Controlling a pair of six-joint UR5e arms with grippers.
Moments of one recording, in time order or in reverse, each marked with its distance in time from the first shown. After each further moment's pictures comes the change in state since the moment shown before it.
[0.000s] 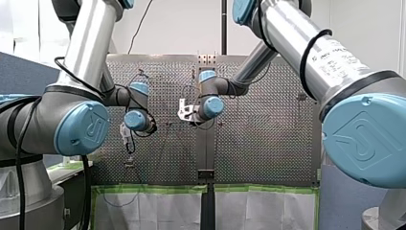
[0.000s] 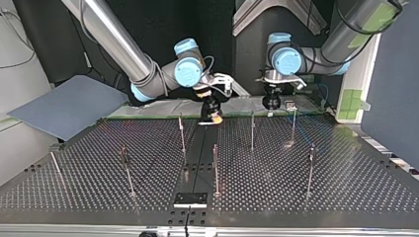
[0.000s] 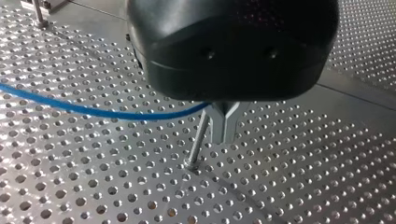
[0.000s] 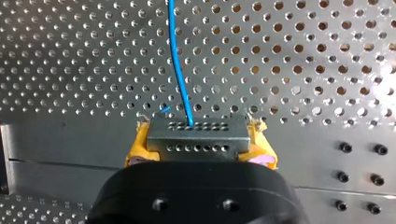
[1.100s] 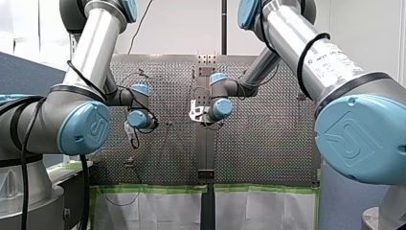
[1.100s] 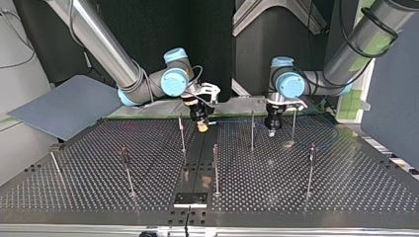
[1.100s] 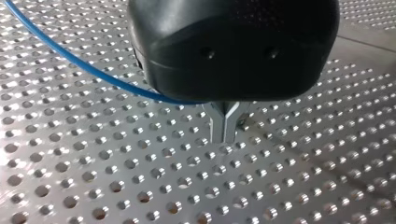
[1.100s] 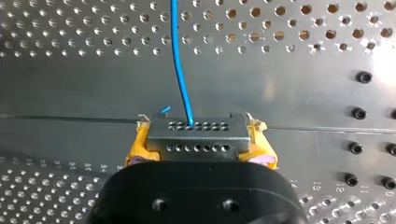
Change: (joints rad) left arm 0.049 -0.102 0.192 -0.019 0.069 -0.021; right arm -0.078 0.008 -0.005 -0.016 -0.006 -0.003
